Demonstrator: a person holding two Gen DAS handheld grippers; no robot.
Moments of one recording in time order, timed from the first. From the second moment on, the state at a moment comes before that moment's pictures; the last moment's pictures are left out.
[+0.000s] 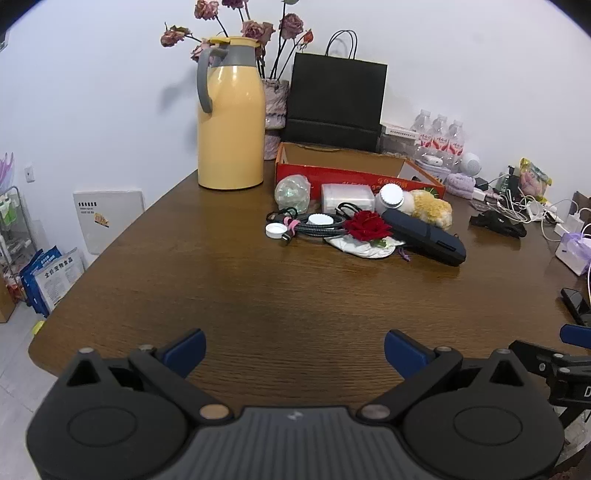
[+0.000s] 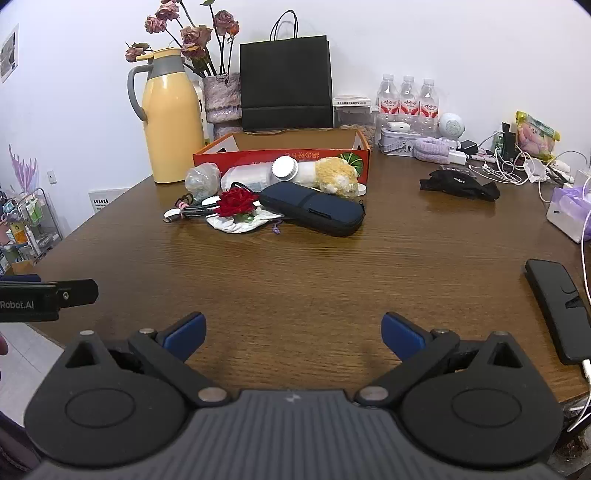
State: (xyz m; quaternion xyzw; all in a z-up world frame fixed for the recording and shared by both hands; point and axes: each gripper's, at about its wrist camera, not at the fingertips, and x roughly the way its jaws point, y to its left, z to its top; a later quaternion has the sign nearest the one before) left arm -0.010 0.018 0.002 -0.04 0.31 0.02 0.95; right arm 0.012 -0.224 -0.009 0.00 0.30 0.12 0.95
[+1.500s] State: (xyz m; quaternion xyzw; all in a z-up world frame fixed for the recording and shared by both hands) left arm -0.038 0.015 0.012 -0.02 0.28 0.02 0.96; right arm -0.013 -0.214 0.002 -0.02 0.28 0.12 0.95
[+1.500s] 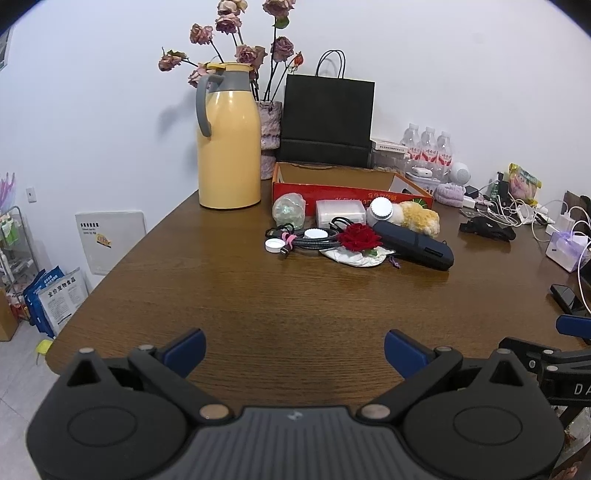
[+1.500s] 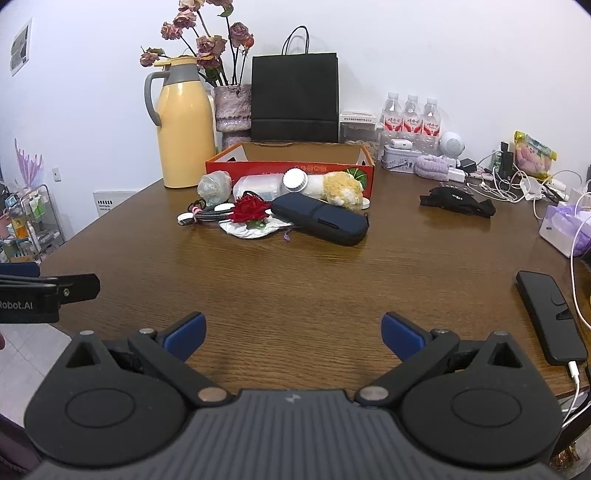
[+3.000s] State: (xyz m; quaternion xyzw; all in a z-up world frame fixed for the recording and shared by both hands) left arm 0.320 0.032 -0.020 0.00 0.31 -0.01 0.95; right arm 0.321 -0.211 -0.034 -0.02 0.32 0.11 0.94
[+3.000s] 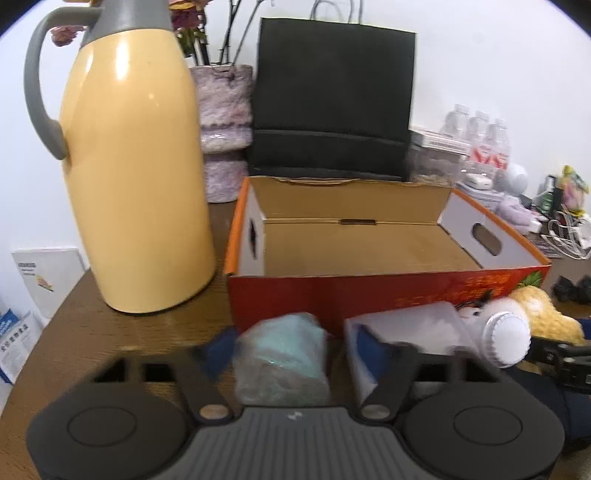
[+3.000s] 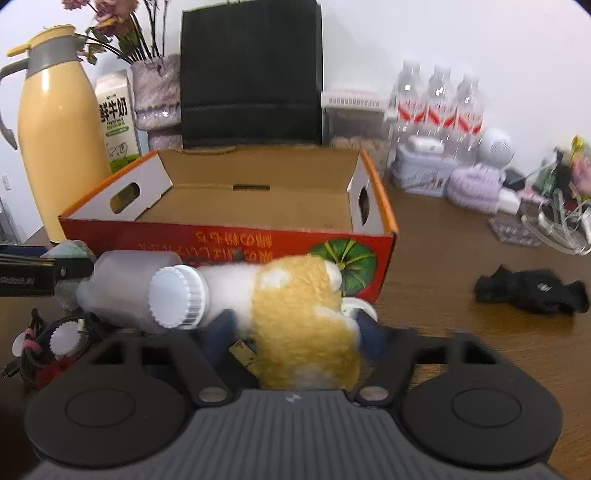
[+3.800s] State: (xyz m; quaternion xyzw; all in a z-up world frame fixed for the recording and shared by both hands) left arm 0.117 -0.025 -0.003 0.00 0.31 -0.04 0.95; right arm 0.156 -0.196 -0.027 -0.18 0.22 0.01 0.96
